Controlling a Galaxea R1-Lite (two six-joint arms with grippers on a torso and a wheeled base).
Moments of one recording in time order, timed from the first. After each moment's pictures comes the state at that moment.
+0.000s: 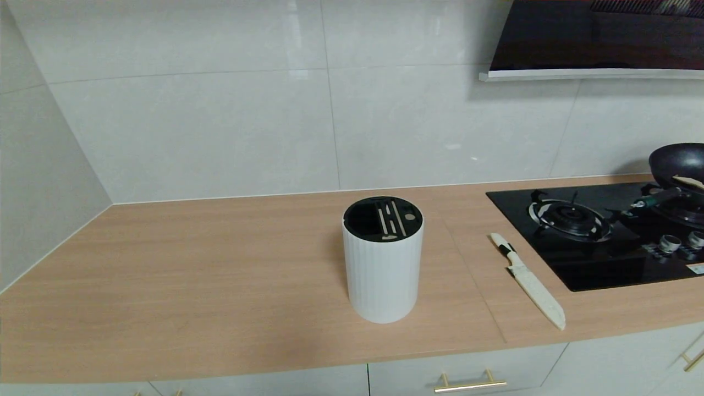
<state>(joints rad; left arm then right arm) 0.00 0.00 0.00 -0.02 0.04 -0.02 0.00 0.00 0.00 0.00 -0.02 0.00</state>
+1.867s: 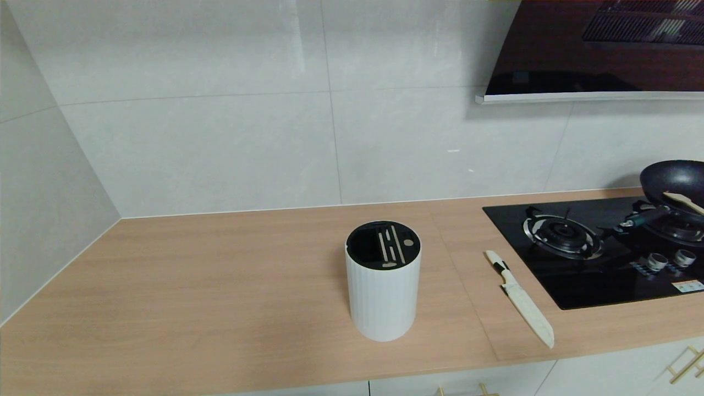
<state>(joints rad) 0.00 0.00 0.00 -0.02 0.04 -0.02 0.02 0.43 -0.29 0.01 0.02 0.02</state>
